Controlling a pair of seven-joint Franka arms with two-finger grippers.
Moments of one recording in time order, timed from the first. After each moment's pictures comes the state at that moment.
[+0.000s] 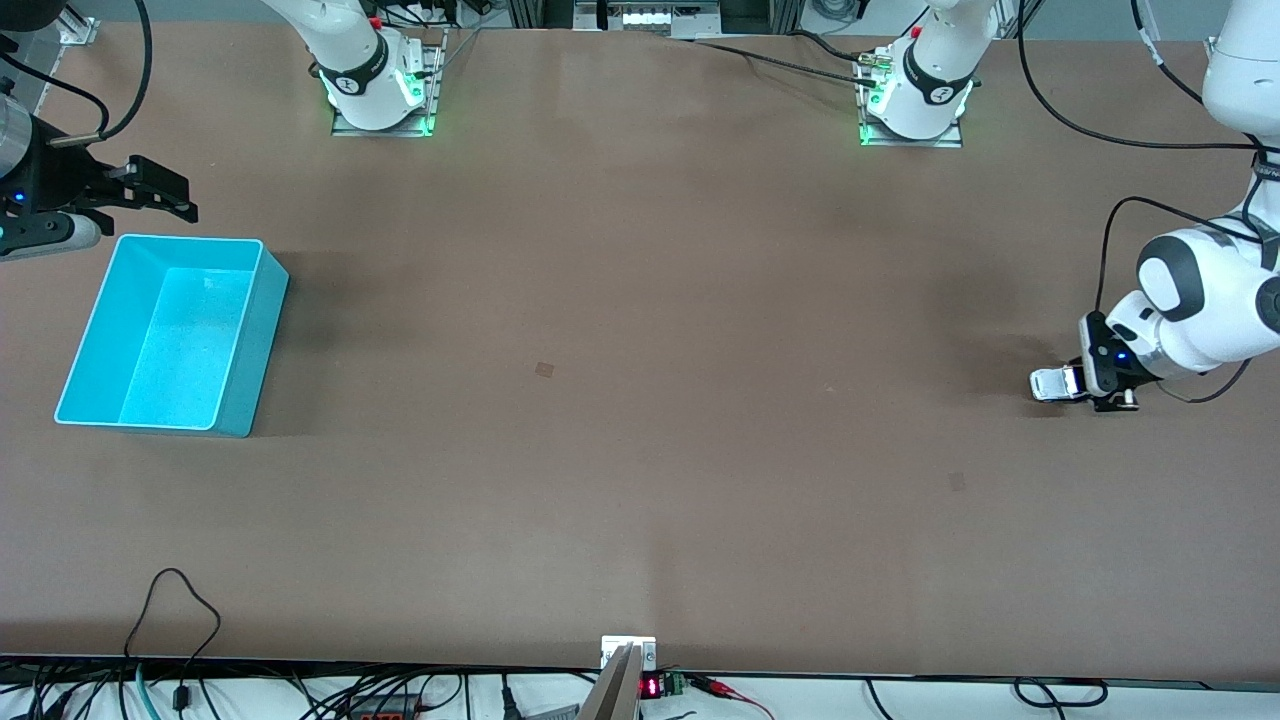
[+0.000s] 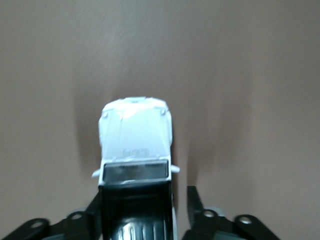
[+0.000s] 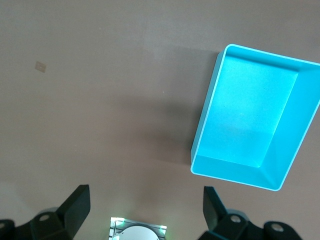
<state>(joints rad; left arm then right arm) 0.49 0.55 -0.13 -1.98 0.08 2.44 1.89 0.06 -0.02 -0.07 -1.66 0.01 1.51 -0.17</state>
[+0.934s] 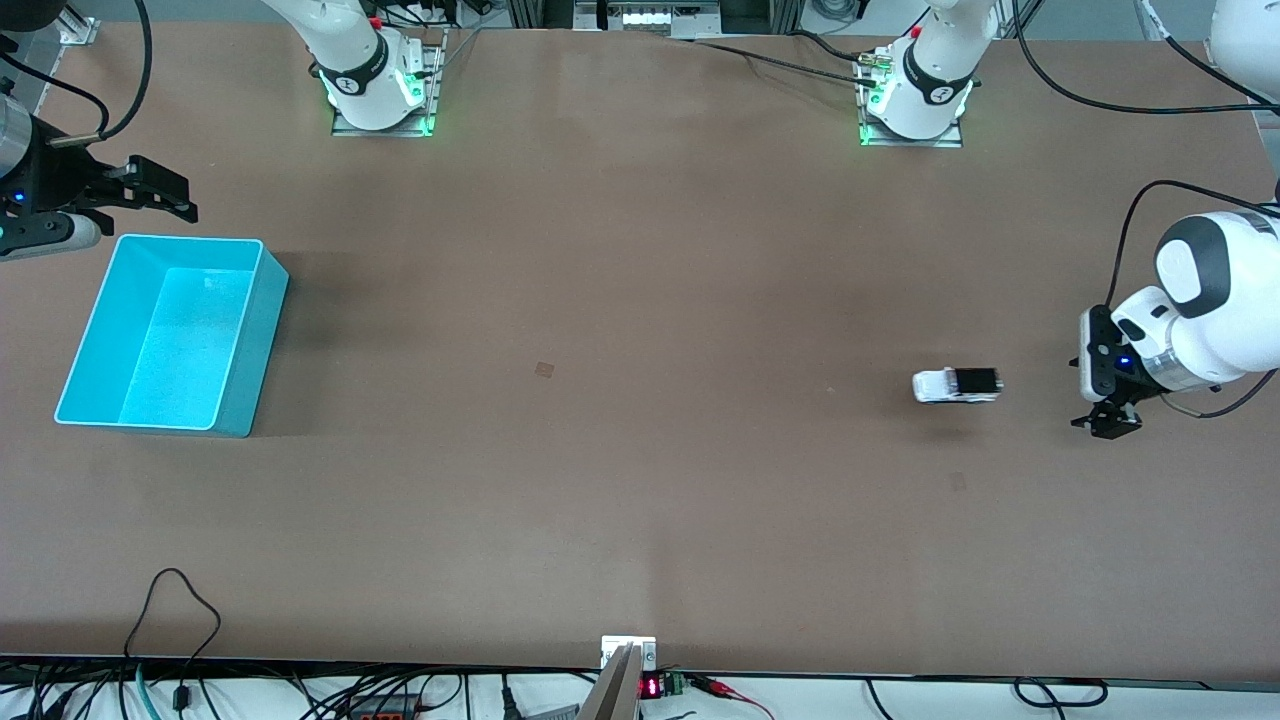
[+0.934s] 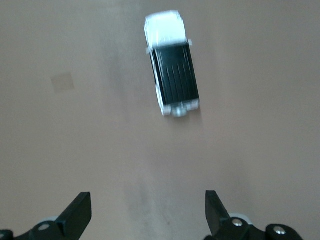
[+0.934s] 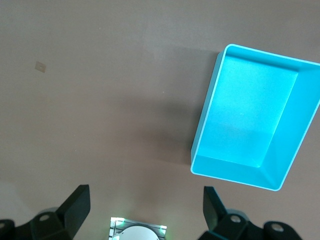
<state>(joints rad) 0.48 0.41 -0.30 -1.89 0.08 2.26 1.89 0.06 -0.02 -0.07 -1.66 0.01 1.51 -0.17</state>
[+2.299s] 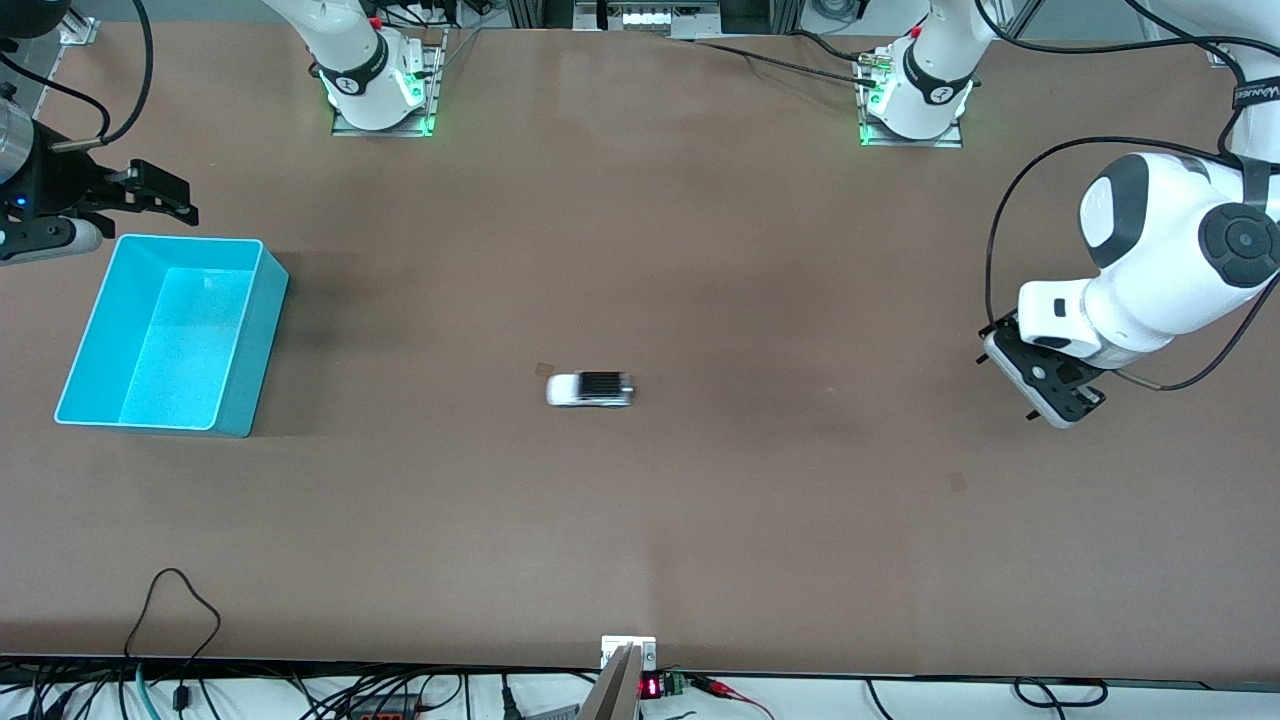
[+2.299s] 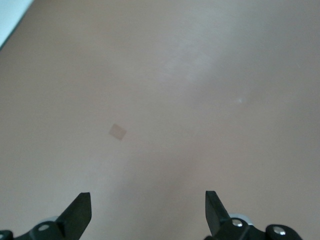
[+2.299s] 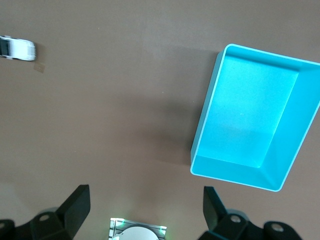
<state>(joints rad) 0.18 0.24 -0.24 -1.86 0.03 2.17 0.76 0.06 -0.01 -0.07 -1.66 0.01 1.51 -0.17</state>
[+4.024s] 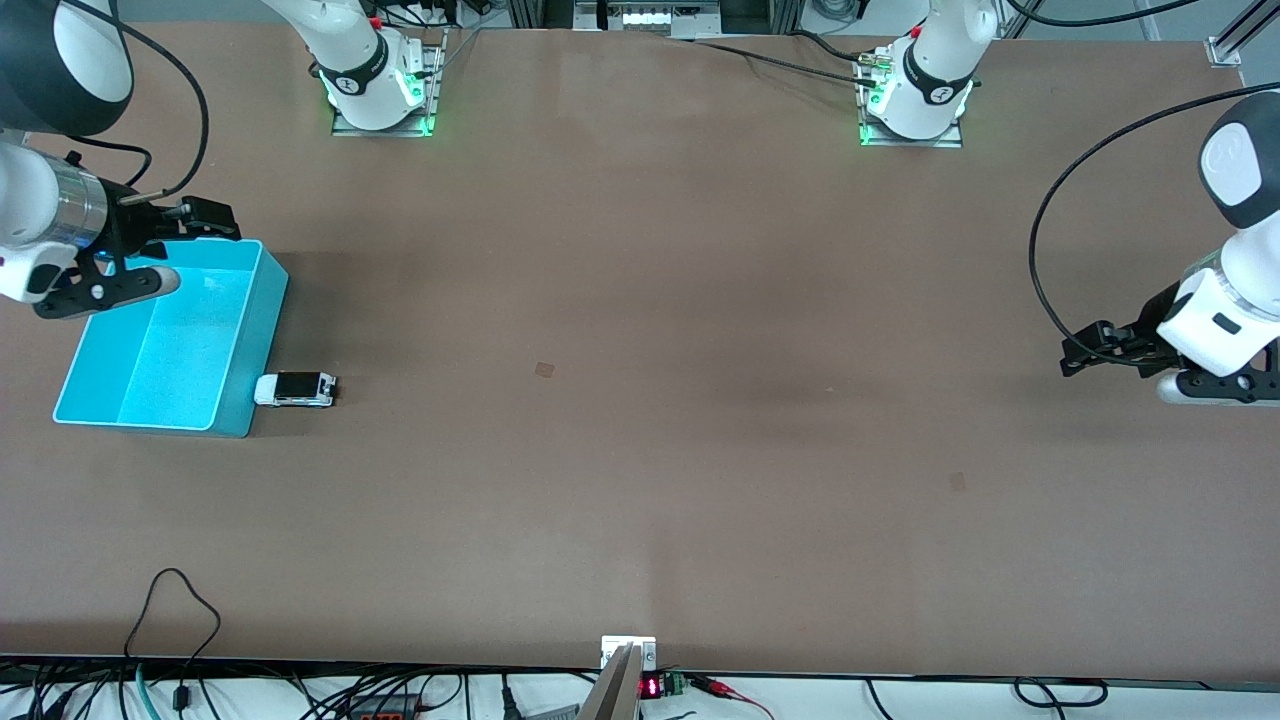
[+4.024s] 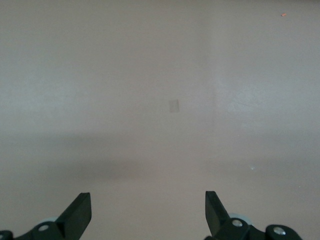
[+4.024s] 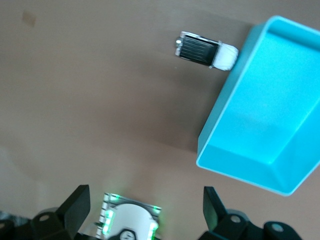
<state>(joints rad) 0.06 0.17 0.00 -1.72 -0.03 1.97 0.04 0.07 0.11 -0.07 -1.67 0.01 1.45 -0.34</state>
